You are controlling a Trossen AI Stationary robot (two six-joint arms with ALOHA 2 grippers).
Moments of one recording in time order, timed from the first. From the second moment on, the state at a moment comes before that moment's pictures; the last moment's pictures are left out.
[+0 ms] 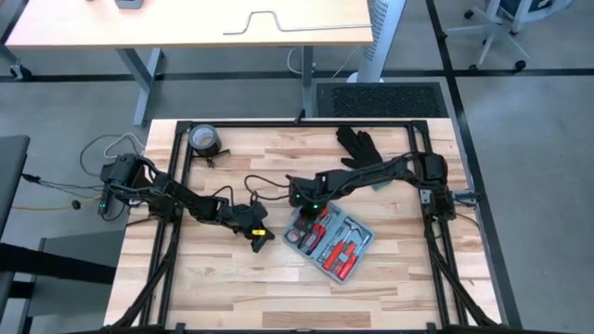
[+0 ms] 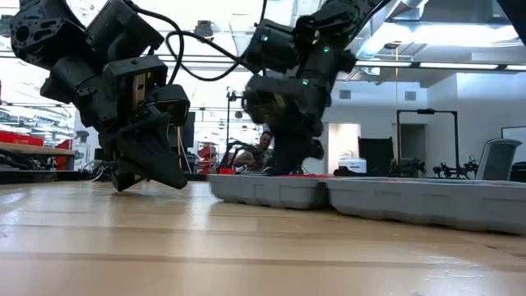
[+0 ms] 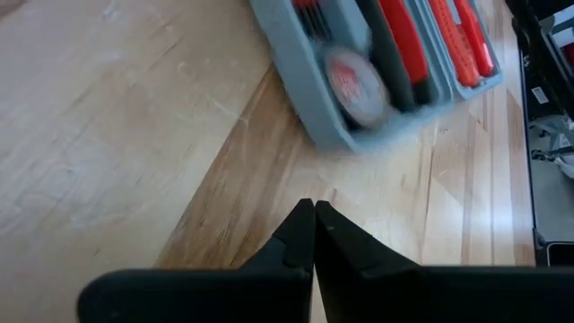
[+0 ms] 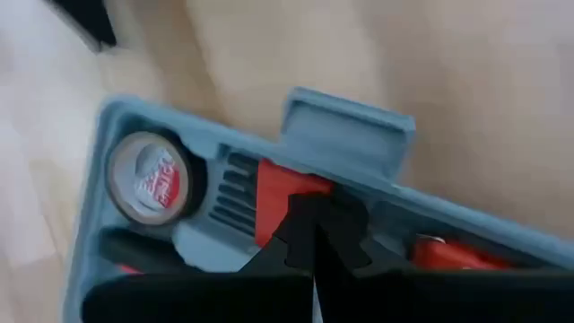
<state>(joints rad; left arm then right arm) -0.19 1.61 0.44 0.53 0.02 -0.84 -0.04 2.05 1.36 -0.52 -0.18 0.37</state>
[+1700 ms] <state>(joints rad) 0.05 1.61 0.53 0.37 0.26 -0.59 0.07 1.79 1.04 -0.25 -0.04 0.64</state>
